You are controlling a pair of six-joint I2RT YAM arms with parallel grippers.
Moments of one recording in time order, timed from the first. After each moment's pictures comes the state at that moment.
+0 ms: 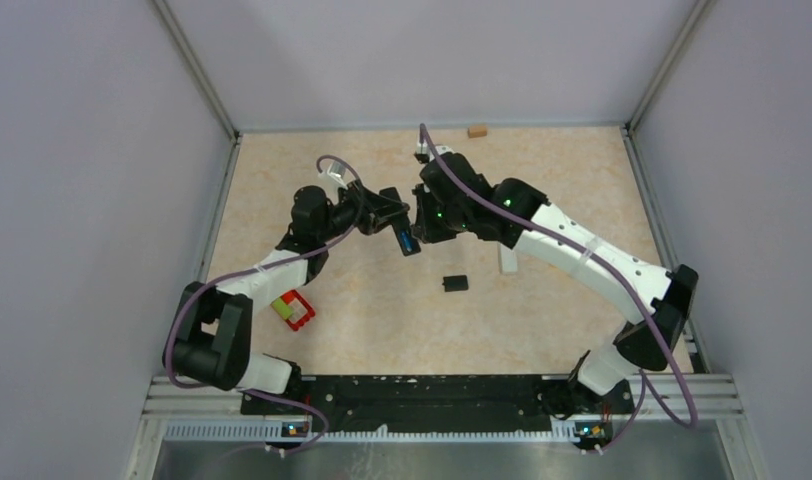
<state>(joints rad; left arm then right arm) -0.32 1.41 0.72 0.58 0.64 -1.26 0.95 1.55 1.66 -0.84 0.15 0.56</state>
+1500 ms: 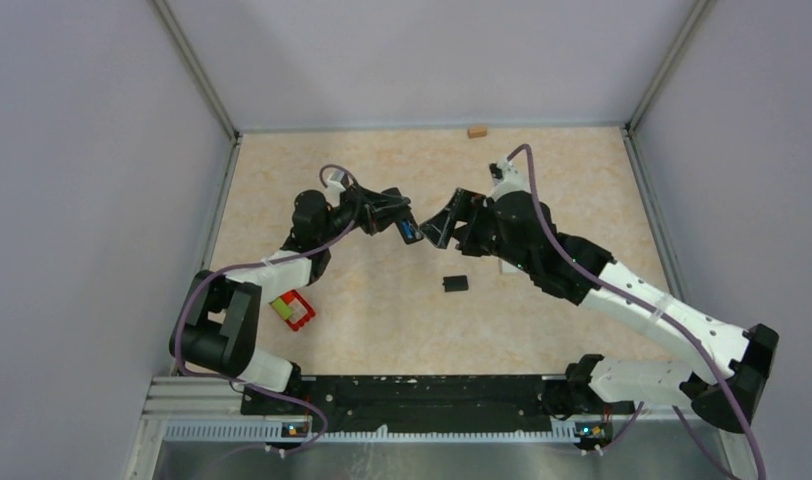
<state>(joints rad) -0.31 1.48 0.68 0.78 0.66 -1.67 0.91 1.16 1.16 -0.43 0.17 0.82</state>
